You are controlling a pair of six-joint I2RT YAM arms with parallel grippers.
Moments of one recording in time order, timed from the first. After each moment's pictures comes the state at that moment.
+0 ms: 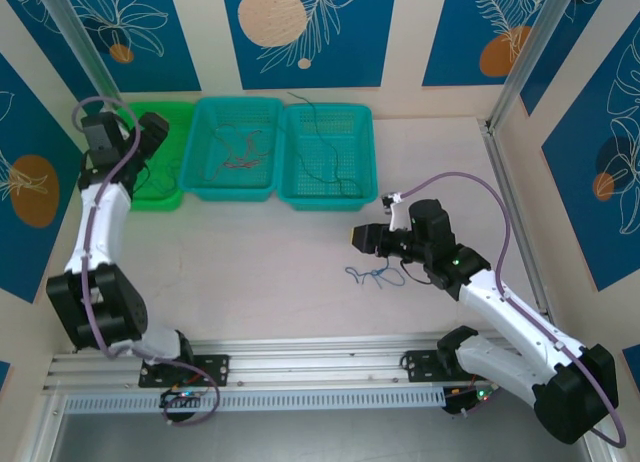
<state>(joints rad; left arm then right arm) 0.19 1.44 1.30 -0.29 0.22 -0.73 0.50 0.93 0.66 -0.26 -0.37 0.57</state>
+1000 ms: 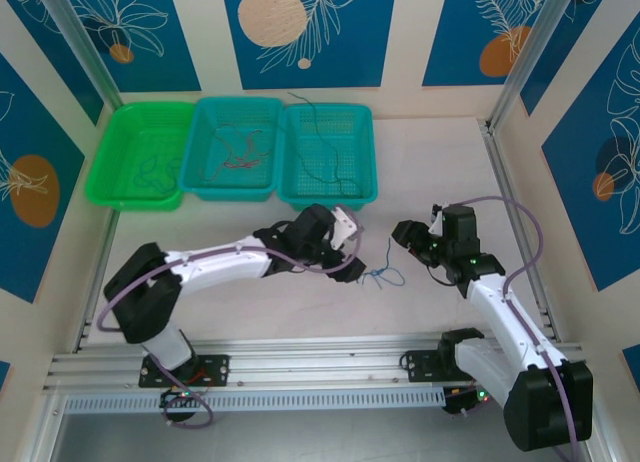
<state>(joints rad) -0.95 1.66 1.08 -0.18 0.25 -0.09 0.13 0.90 0.55 -0.37 -0.37 0.77</state>
